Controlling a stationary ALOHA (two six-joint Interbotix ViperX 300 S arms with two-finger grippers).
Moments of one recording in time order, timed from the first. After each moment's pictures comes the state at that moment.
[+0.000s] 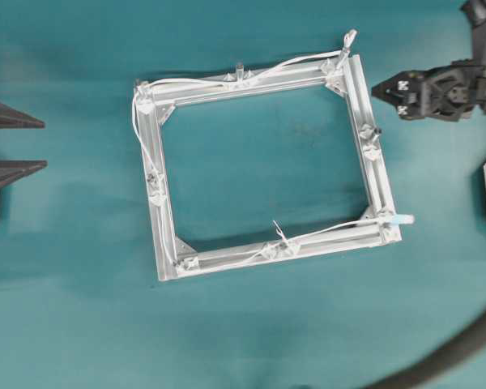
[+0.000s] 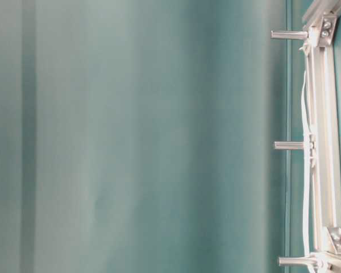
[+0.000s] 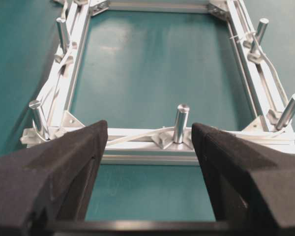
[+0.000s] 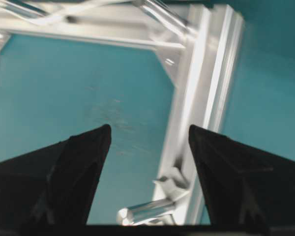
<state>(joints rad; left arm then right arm) 0.16 -1.37 1.39 -0.06 0.22 0.04 -0.47 -0.57 1.17 -0.41 0.02 1.28</state>
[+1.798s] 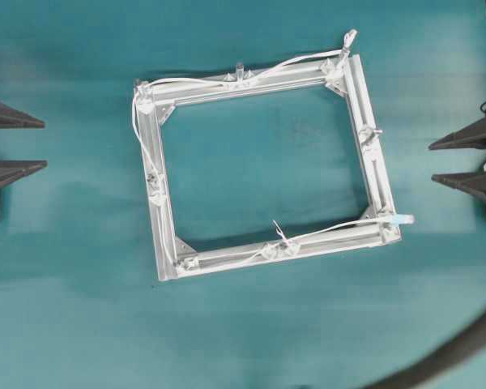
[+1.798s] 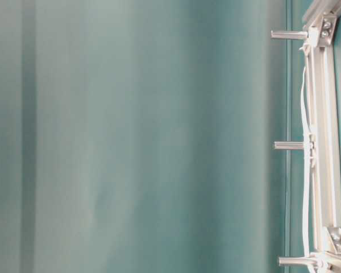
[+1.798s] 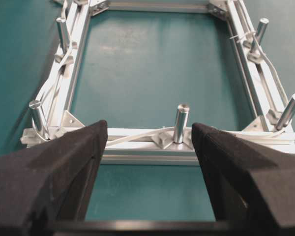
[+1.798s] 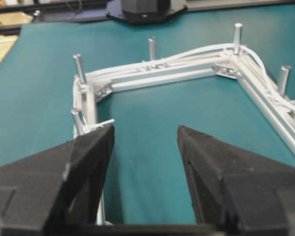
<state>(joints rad) 0.16 -1.37 1.39 -0.06 0.22 0.04 -0.20 -1.29 1.51 -0.87 -0.25 0.94</state>
